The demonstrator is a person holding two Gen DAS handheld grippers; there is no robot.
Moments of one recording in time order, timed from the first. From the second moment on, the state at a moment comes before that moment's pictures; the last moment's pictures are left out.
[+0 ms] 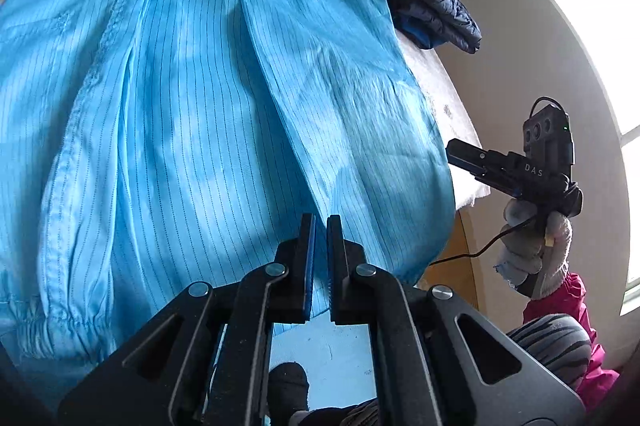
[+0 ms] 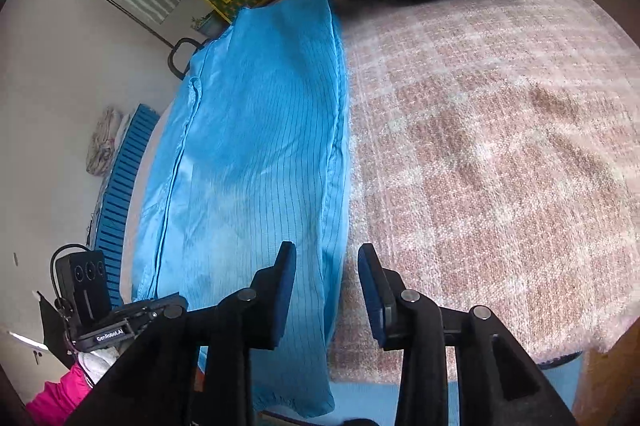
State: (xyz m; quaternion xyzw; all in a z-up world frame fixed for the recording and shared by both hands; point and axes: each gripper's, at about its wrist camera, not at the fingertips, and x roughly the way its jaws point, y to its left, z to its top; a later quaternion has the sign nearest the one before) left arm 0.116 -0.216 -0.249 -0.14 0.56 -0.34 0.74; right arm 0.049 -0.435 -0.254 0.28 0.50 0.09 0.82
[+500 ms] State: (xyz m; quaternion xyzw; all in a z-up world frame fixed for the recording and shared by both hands) left arm 0.166 -0.281 -0.215 -0.09 0.50 -0.34 0.79; right arm 0.047 -0.408 -0.271 0.29 0.51 0.10 0.80
